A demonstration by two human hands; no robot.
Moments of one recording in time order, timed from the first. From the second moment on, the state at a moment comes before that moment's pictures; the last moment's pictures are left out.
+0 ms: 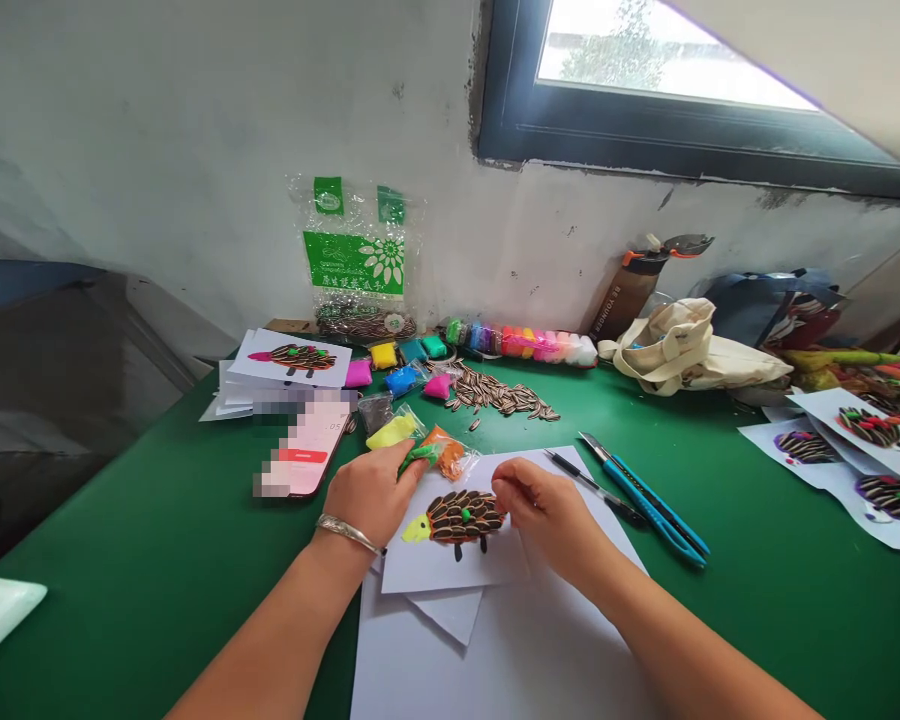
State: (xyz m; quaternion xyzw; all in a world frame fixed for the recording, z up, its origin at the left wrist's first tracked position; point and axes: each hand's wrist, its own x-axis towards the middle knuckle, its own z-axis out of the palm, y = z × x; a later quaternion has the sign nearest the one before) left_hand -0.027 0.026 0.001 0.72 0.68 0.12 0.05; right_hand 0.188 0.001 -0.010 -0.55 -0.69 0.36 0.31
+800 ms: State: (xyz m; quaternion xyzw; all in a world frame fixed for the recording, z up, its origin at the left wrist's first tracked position) left_hand -0.030 0.025 -0.001 0.73 0.67 0.13 0.06; right_hand 0.171 -0.005 -0.017 -0.50 -0.79 0.20 0.31
